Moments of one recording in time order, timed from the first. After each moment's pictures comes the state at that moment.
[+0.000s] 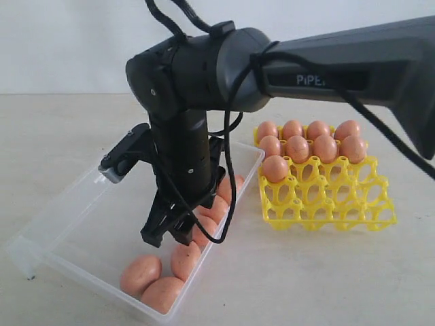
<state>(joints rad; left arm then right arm) 0.07 0.00 0.00 0.15 0.36 -0.22 0.87 2.12 -1.70 -0.05 1.18 -0.24</state>
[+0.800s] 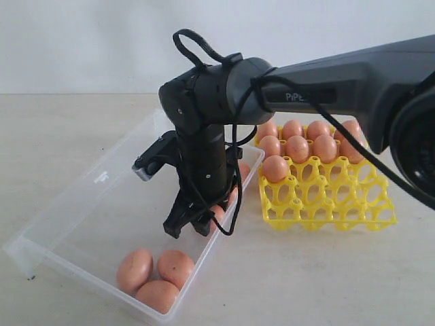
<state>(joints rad) 0.07 0.00 0.00 0.20 0.25 -0.11 0.78 2.23 -1.70 -0.05 1.07 -0.22</state>
